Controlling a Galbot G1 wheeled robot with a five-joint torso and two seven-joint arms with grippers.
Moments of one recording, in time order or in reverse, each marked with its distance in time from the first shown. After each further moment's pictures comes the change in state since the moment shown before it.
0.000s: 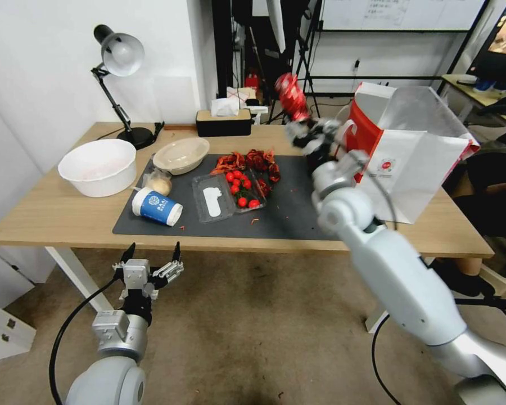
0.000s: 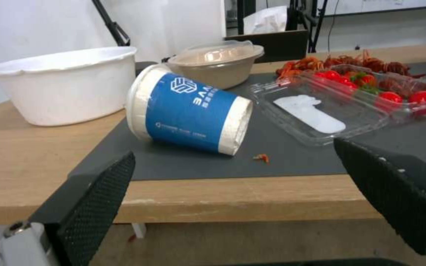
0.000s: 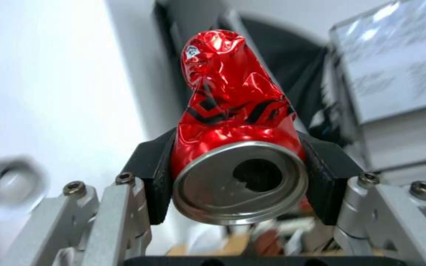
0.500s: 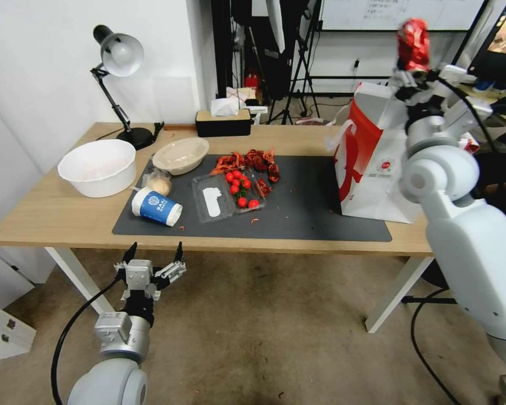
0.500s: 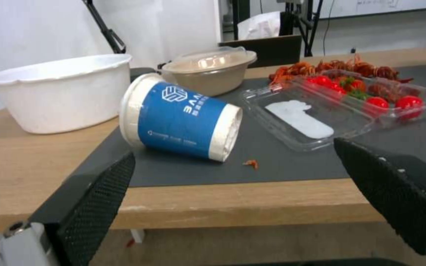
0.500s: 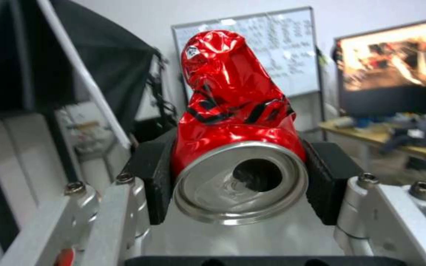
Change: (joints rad) left arm 0.012 -0.013 0.016 -0.016 0.025 -0.008 0.003; right arm 0.004 -0.138 0.192 0.085 -0.020 -0.368 0.397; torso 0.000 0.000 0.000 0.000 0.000
